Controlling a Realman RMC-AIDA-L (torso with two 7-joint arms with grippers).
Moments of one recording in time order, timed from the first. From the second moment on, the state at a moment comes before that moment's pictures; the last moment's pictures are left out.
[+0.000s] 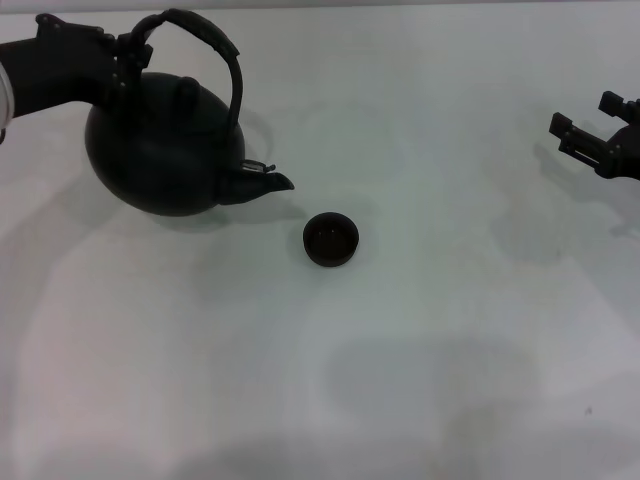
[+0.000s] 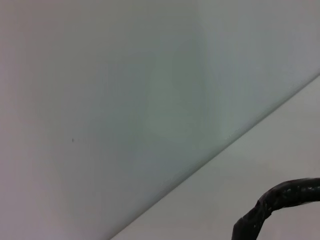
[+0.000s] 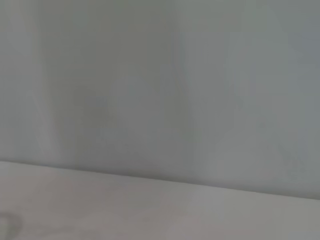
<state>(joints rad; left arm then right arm) -0.19 -2.07 1.37 1.42 2.05 0.88 -1.91 0.42 2.01 -0.51 -0.21 1.55 1.15 -2.30</state>
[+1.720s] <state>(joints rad) -0.39 -2.07 1.59 1.42 2.51 0.88 -2.20 0.42 2.01 -0.51 -0.18 1.56 1.16 -2.31</state>
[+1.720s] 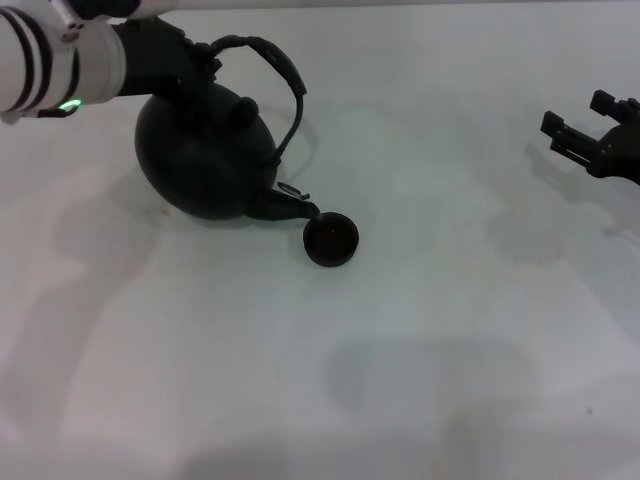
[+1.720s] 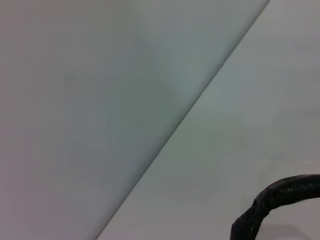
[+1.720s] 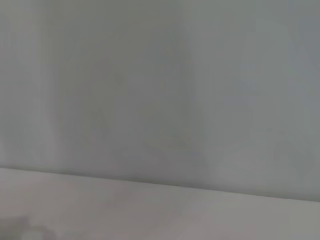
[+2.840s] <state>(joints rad) -0.47 -2.07 1.67 1.43 2.65 0.88 -2.28 0.42 2.01 -0.51 -0.17 1.58 1.16 -2.32</state>
